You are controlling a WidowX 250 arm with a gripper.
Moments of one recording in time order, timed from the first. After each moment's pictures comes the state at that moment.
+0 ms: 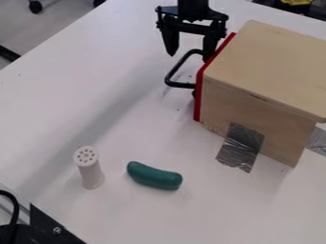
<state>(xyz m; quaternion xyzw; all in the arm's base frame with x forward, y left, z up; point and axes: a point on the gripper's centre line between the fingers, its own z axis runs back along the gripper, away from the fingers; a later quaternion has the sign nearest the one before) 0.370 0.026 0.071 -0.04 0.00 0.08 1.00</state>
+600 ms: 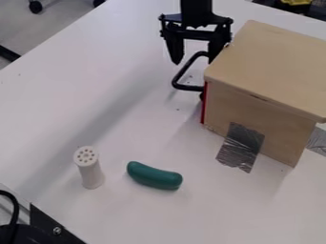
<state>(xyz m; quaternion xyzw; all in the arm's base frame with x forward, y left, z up) 0.362 0.018 0.067 -0.07 0.02 0.08 0.99</state>
